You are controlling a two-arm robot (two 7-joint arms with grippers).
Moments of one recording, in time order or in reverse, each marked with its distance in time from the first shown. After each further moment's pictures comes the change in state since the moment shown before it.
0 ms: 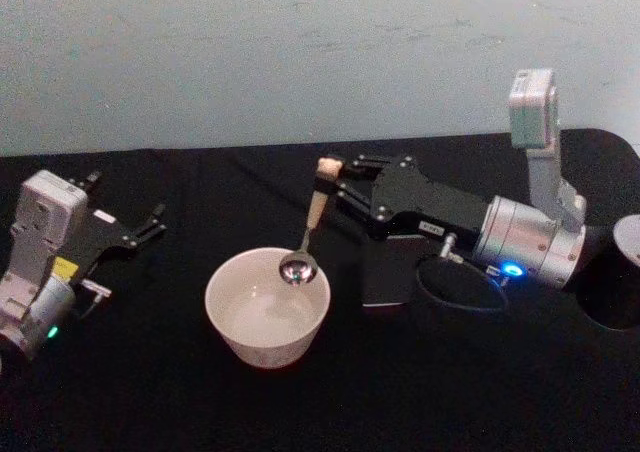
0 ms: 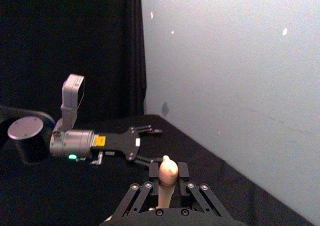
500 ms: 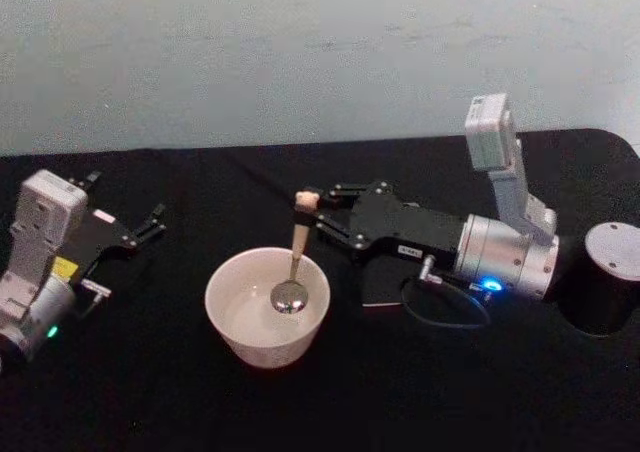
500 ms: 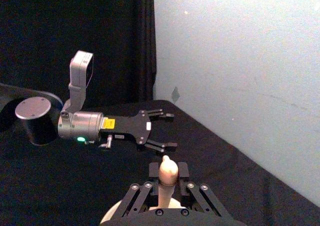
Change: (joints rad) left arm 0.000 0.000 0.000 0.000 0.000 0.000 0.000; right arm 0.025 -0.015 -0.057 0.039 -0.047 0.013 0.018
